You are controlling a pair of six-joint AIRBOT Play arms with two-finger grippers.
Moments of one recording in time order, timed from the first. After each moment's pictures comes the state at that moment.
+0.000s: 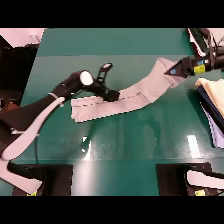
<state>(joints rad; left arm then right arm) -0.56 -1.73 1.49 1.01 -0.89 -1.49 -0.14 -1.37 1.53 -0.68 1.52 1.25</state>
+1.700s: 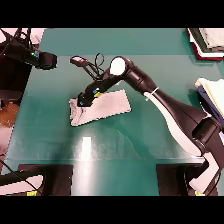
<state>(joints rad) -0.11 -1.36 1.68 1.38 -1.33 -1.45 0.70 -1.85 1.96 -0.89 1.26 1.19</state>
